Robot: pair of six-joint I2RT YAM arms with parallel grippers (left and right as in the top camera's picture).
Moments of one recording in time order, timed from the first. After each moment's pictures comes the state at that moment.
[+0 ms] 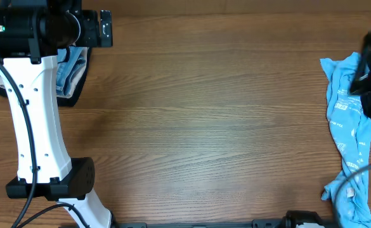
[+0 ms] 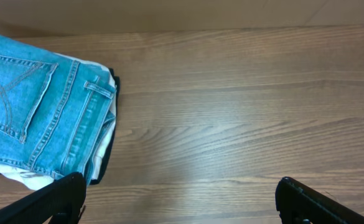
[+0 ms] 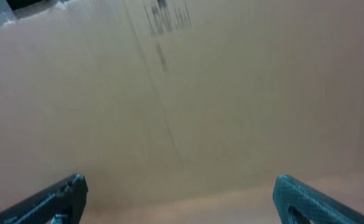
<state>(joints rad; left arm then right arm) 0.00 1.92 2.56 -1.53 0.07 -0.01 -0.06 0.96 1.76 -0.82 -0.09 0.27</state>
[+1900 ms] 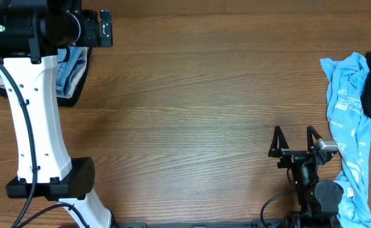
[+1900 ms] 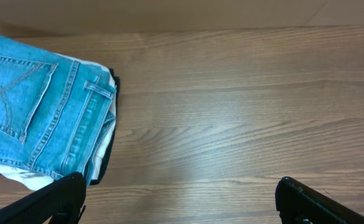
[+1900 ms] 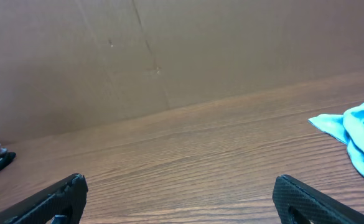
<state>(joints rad) 0.00 1.92 2.56 -1.52 0.07 -0.01 -0.06 0.01 0.02 -0.02 -0.12 0.26</state>
